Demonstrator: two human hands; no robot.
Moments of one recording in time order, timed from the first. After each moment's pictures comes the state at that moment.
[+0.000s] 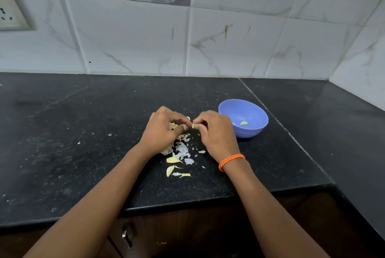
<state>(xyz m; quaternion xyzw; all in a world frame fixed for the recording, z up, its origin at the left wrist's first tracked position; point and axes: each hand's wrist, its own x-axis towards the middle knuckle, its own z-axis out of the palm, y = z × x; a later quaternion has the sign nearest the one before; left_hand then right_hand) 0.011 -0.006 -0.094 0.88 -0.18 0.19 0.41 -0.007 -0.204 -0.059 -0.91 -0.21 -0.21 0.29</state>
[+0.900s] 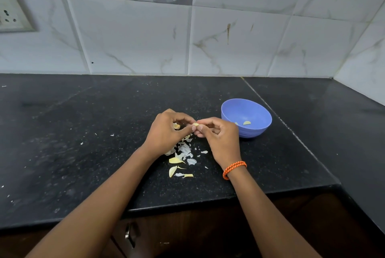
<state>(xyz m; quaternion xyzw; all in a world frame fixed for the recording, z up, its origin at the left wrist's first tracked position) 0.002 -0.013 -0.088 0.85 -0.17 0.18 0.46 -0.009 -0.204 -0.084 -0.76 -0.13 -0.14 0.62</state>
